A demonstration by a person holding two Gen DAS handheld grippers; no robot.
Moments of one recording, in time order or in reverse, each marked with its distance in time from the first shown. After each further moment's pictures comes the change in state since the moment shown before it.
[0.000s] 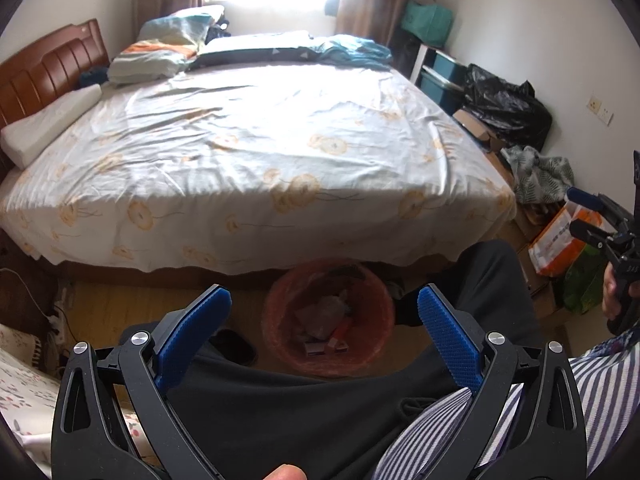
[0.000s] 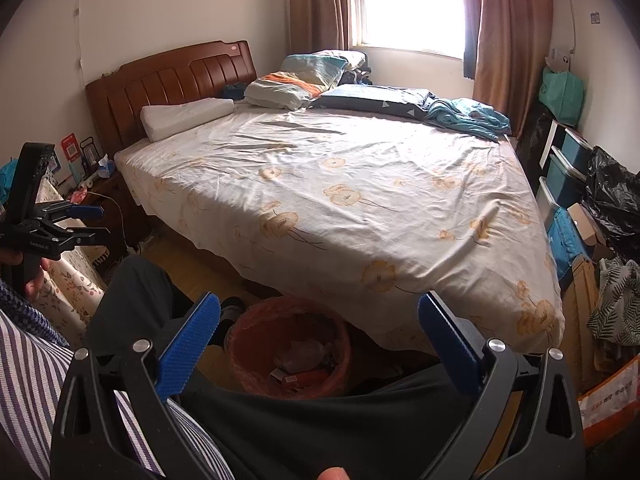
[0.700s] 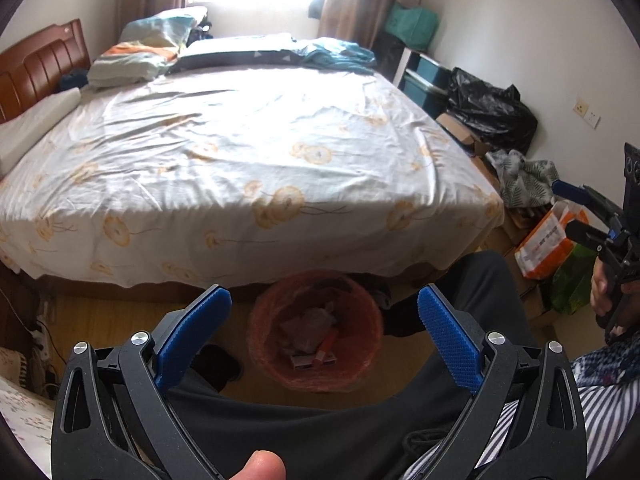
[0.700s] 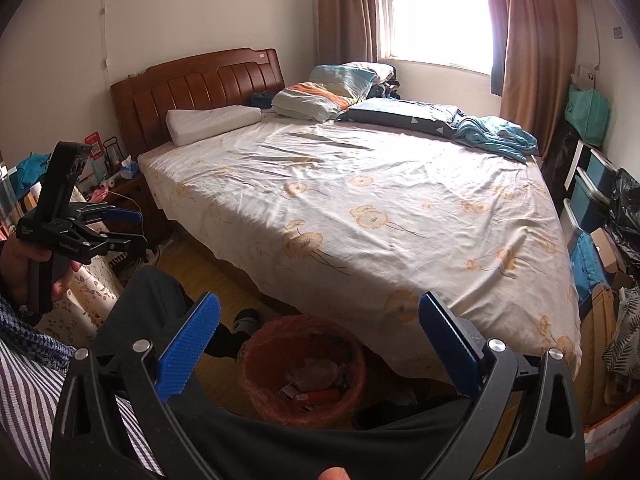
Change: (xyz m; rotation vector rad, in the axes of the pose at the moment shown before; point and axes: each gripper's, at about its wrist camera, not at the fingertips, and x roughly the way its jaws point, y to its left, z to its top) left arm 0.025 0.005 0.020 0.010 -0.017 -0.080; right arm 0.017 0.005 0.019 -0.048 -0.043 0.093
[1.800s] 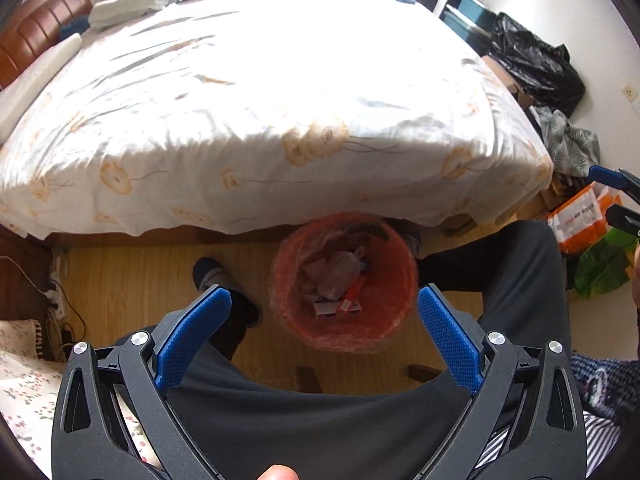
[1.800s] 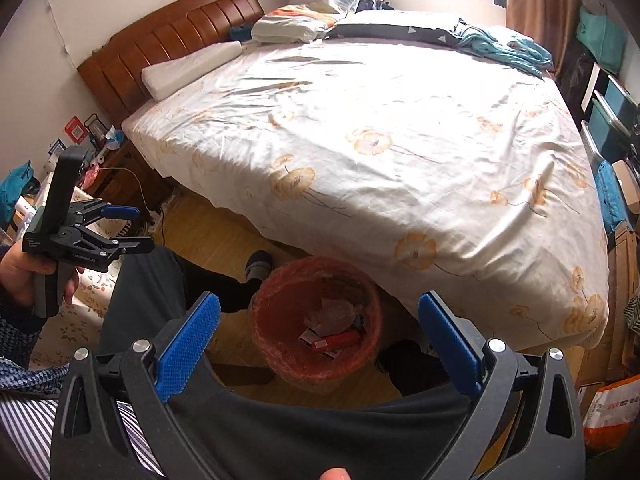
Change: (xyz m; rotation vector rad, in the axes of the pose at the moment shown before) left arm 0.090 0.040 0.019 -0.041 0.289 0.089; right arm 0.079 -0.041 0.021 0.122 0.304 0.064
